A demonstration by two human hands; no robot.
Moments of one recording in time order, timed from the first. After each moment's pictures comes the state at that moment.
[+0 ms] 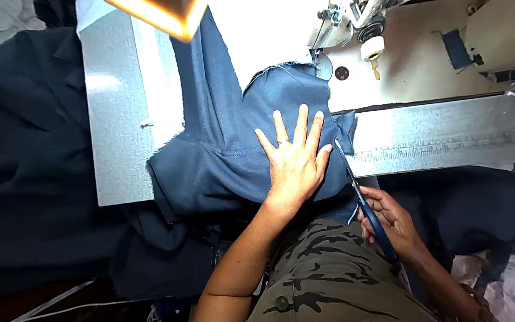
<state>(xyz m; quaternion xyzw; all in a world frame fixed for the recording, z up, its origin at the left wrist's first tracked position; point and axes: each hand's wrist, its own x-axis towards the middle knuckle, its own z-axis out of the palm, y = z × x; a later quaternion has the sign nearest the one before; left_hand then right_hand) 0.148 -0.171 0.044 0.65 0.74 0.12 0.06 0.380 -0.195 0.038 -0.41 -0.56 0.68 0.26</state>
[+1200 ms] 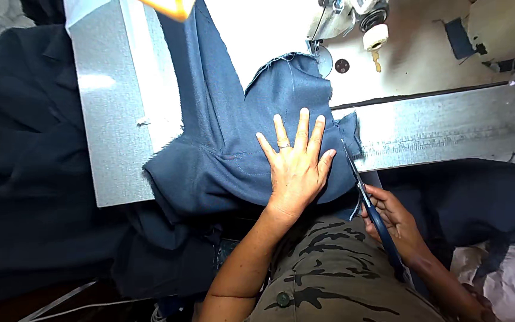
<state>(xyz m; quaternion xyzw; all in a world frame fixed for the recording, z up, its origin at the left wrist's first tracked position) 0.152 -0.184 0.040 0.66 0.74 0.12 0.05 0.384 -0.205 0.033 -0.39 -0.61 0.63 0.27</state>
